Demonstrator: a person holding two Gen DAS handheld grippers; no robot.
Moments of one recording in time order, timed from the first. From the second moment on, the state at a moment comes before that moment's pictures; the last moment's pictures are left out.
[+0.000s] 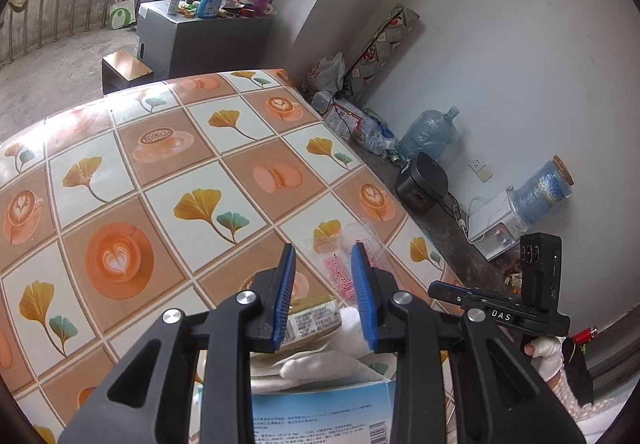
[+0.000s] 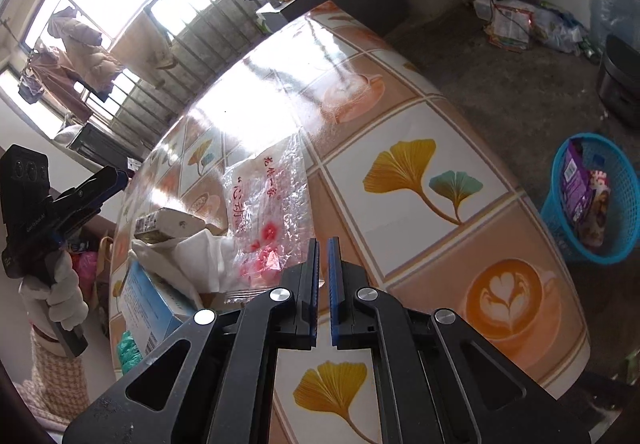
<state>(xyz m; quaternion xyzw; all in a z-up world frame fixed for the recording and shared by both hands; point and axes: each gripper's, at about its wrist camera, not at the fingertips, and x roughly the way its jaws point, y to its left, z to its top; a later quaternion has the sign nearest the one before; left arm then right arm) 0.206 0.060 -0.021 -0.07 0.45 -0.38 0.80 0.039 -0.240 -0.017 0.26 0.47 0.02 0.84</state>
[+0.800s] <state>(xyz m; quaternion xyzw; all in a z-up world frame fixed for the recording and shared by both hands) 0.184 -0.033 -0.046 0.00 0.50 -0.40 0.77 0.032 -0.246 -0.032 0.37 0.49 0.08 0.78</state>
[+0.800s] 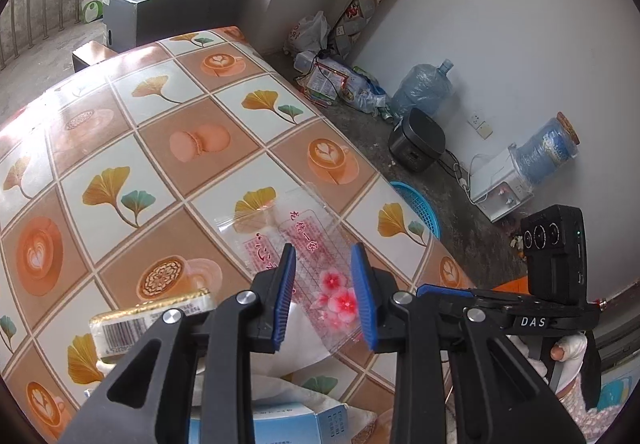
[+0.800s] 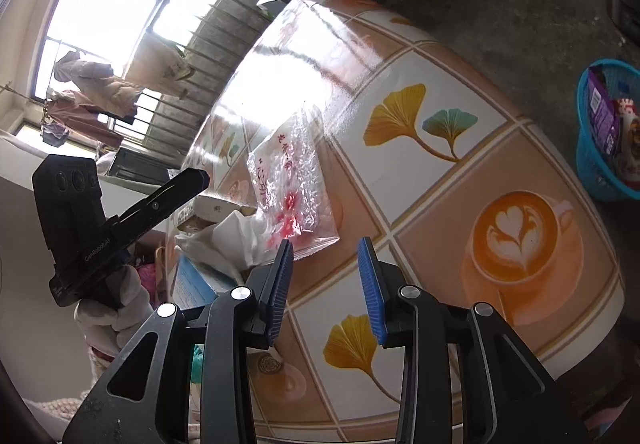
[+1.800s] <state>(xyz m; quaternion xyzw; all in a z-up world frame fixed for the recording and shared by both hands) 0.206 -0.070 -0.099 0.02 0.58 -0.40 0.71 0.054 -0.260 -0.061 0.51 0.44 0.10 0.73</state>
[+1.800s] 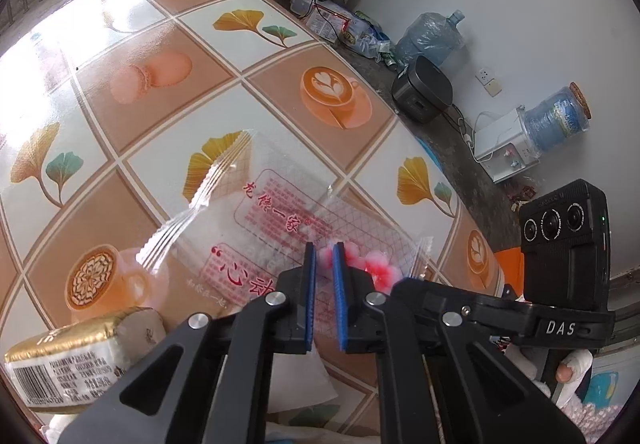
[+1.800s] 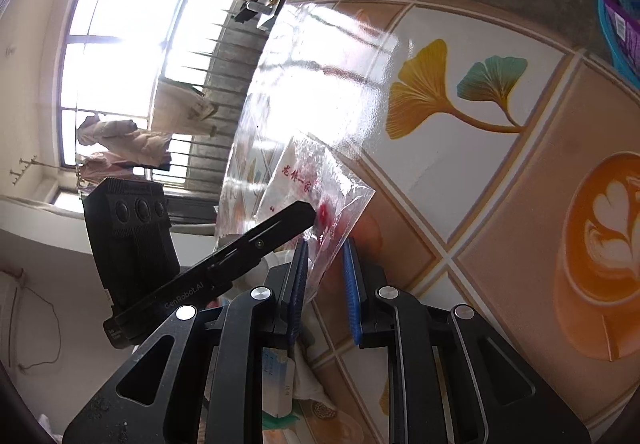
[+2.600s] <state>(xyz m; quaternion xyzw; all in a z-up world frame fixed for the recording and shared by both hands) 0.204 -0.068 -0.097 0.01 0.57 -0.41 0.71 0.060 -0.258 -0.067 0.53 0.42 0.06 0.73</state>
